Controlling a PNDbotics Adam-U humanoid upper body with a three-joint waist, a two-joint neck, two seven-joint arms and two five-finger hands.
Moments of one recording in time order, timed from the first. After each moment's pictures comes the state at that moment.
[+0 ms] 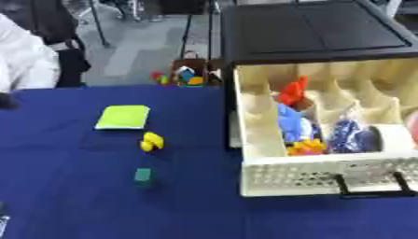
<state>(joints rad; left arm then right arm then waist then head) -0.30 0.18 0.12 -1.98 -0.17 -0.42 0.26 -0.54 -0.26 -0.18 -1.99 0.68 -0.42 -0.81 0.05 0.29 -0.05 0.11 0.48</state>
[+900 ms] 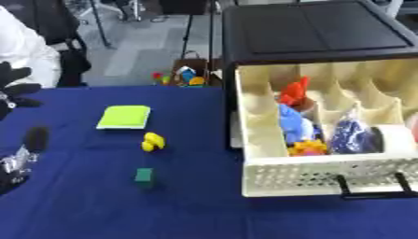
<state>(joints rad) -0.29 0.28 0.12 -1.98 -0.52 -0.22 0.02 -0.53 -0.26 -0.17 -1.99 0.67 -0.42 -0.81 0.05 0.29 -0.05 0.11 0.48</state>
